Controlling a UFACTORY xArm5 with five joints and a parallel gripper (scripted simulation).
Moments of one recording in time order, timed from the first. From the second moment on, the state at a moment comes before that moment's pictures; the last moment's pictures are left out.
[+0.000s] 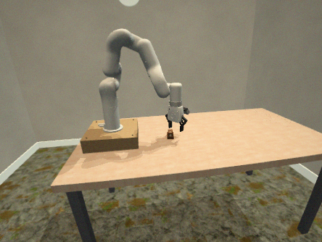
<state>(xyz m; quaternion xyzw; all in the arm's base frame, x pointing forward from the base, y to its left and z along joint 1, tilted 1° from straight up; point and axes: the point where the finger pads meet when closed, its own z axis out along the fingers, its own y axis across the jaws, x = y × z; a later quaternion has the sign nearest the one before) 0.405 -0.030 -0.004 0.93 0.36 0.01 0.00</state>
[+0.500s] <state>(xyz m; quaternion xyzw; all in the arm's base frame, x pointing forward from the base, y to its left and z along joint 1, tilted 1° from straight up) 0.425 -0.051 -0.004 0.91 0.42 0.01 0.01</state>
